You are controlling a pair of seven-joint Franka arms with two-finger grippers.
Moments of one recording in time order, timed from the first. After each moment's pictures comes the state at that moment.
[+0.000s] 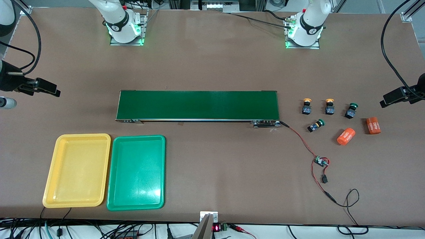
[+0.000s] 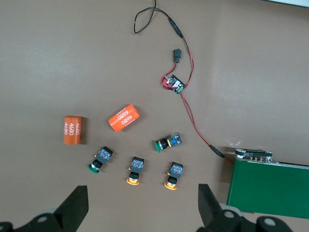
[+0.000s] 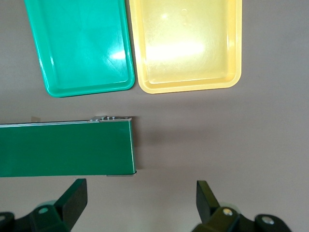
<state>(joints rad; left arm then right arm) 0.09 0.17 0.01 -1.44 -0.02 1.60 -0.06 -0.11 0.12 0.06 -1.56 0.04 1.60 0.01</state>
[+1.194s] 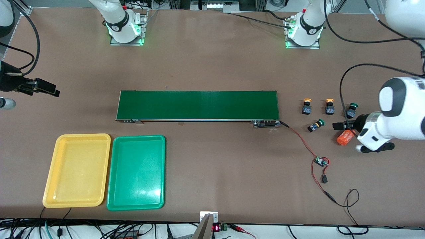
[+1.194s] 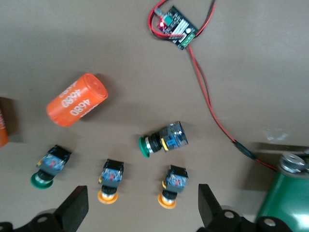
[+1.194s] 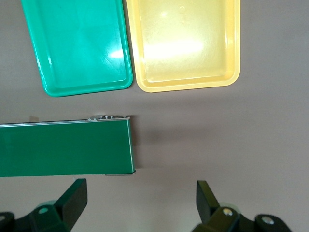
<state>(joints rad) 0.06 0.49 0.01 -1.60 -0.06 1.79 -0.06 -0.12 0.13 0.06 -1.56 0.04 1.59 0.01</state>
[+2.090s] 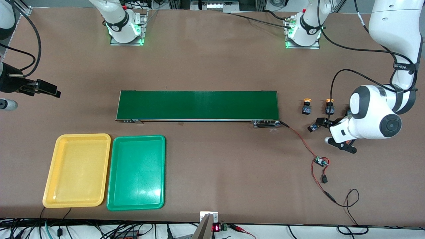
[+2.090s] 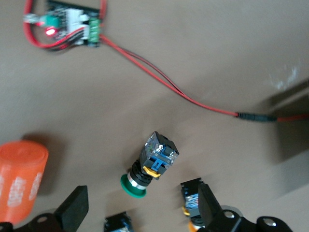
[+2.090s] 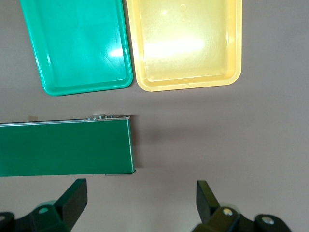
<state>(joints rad) 0.04 0.53 -0.02 -1.75 -0.06 2.01 0.52 -0.12 0.13 0.06 -1.56 0.04 1.59 0.01</state>
